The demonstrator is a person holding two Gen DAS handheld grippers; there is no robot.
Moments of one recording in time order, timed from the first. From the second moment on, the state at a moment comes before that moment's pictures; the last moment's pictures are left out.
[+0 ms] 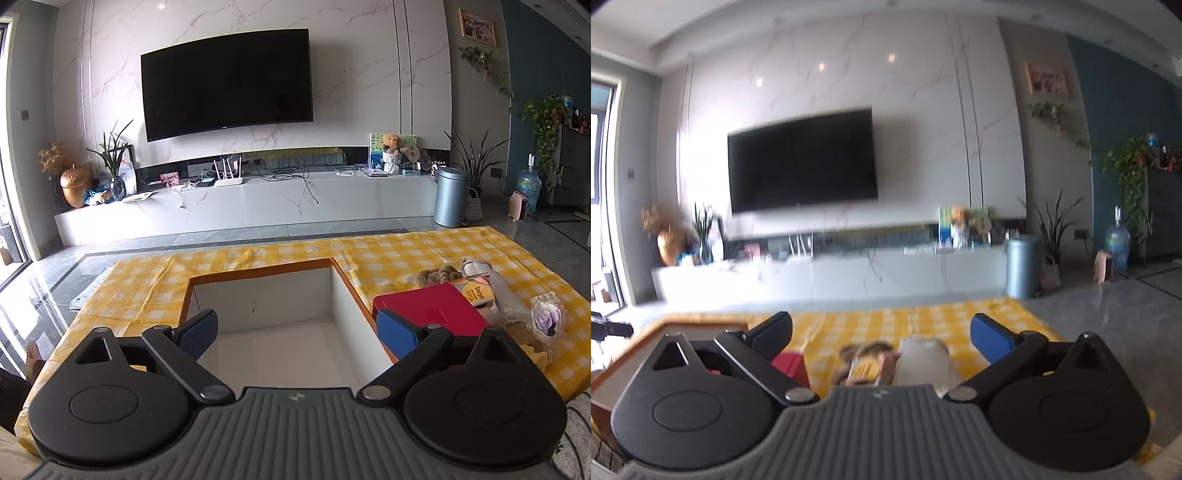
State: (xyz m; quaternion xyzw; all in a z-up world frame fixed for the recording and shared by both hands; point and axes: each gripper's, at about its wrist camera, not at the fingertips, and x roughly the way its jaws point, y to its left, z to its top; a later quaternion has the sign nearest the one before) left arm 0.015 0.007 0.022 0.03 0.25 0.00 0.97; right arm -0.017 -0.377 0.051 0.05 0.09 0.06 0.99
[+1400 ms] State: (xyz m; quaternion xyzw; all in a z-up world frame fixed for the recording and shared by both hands) left arm 0.045 -0.053 0.007 0.07 0.30 -0.09 0.95; right arm 0.139 -0.307 -0.056 -0.11 0.49 0.13 0.86
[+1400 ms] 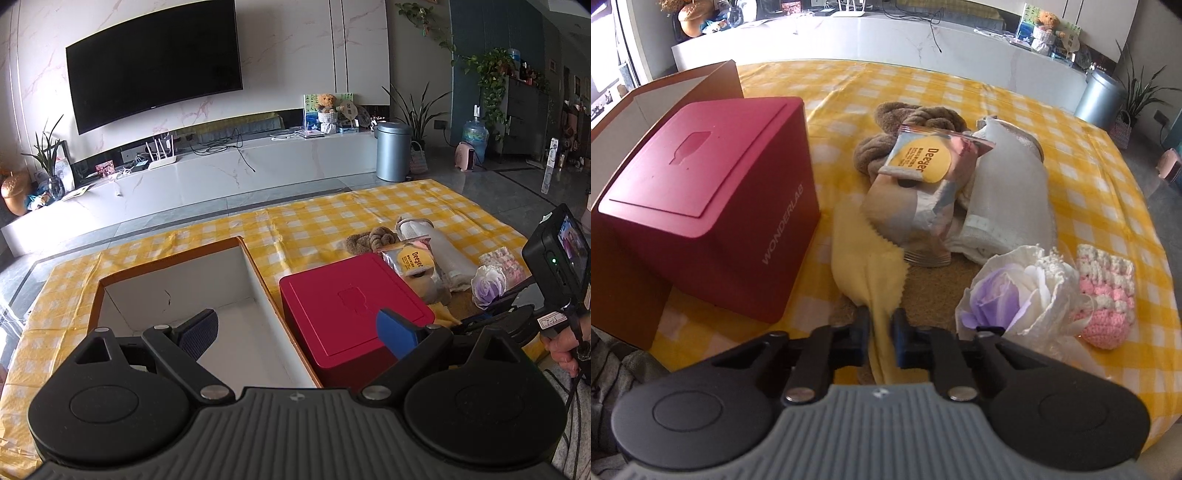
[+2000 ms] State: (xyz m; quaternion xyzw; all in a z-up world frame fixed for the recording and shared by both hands) left arm 0.045 -0.147 0.009 0.19 0.31 -0.19 0.91; right arm 0.046 -0.394 0.048 0.00 0.33 0.11 0.94
